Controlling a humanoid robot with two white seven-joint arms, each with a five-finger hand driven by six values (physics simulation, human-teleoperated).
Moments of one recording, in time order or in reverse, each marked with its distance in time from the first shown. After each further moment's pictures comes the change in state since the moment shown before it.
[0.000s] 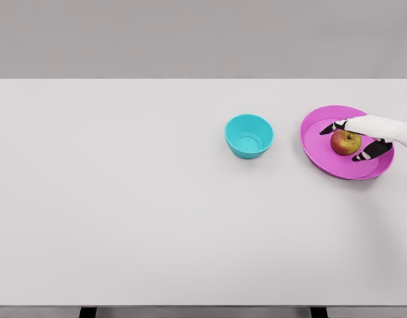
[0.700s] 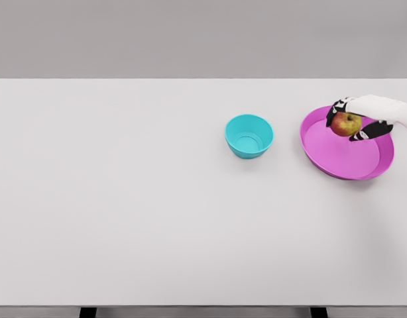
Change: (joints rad) left arm -0.002 0.000 0.000 0.000 0.000 0.000 0.000; right arm -0.058 -0.002 -0.011 -0.039 -0.002 0.000 0.000
